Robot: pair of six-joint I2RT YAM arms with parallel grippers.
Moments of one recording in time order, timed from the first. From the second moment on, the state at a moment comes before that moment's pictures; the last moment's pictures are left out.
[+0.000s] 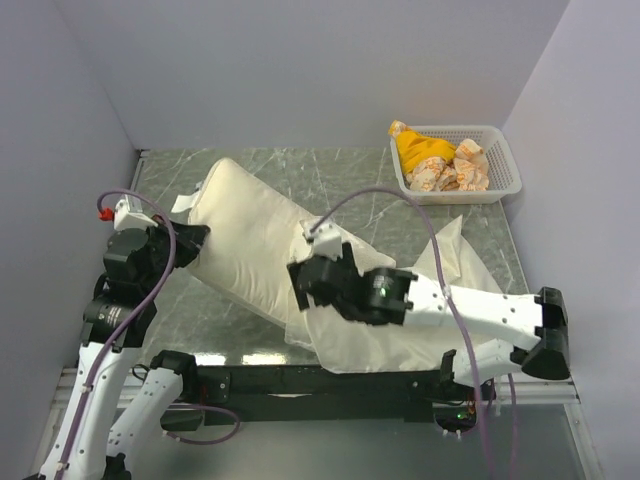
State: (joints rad) left arm -0.19 0.62 0.91 -0.54 0.00 -0.86; right arm 1.25 1.37 1.25 -0.70 0.61 0.62
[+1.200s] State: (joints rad) left arm -0.18 0.68 0.86 -0.63 -0.07 -0.80; right arm 1.37 1.28 1.42 -0.88 0.72 0.43
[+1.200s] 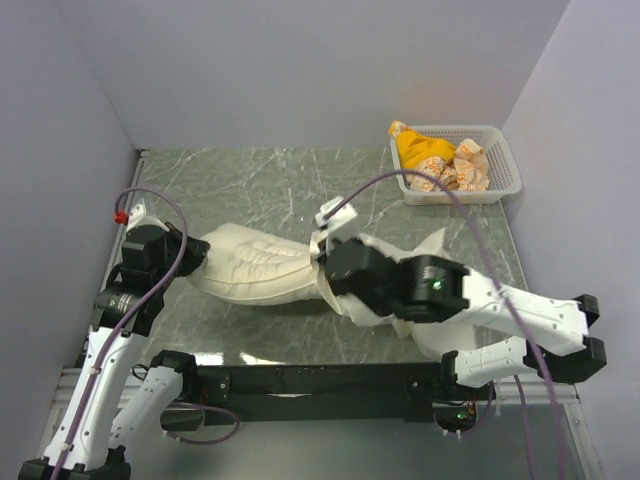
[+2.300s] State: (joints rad) left arm -0.61 0.86 0.98 -0.67 -0.24 -0.62; right arm 0.71 1.73 1.49 -0.54 -0.24 0.46
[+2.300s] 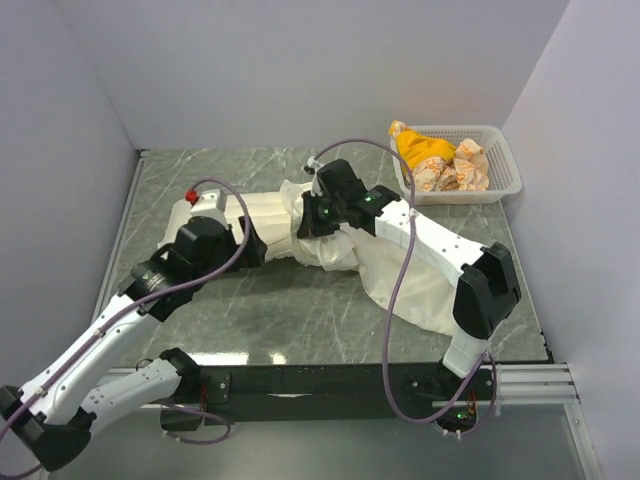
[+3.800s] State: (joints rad) left arm -0.97 1.47 1.25 -0.82 -1.09 -0.55; right arm 0.61 1.58 1.60 -0.73 -0.26 0.41
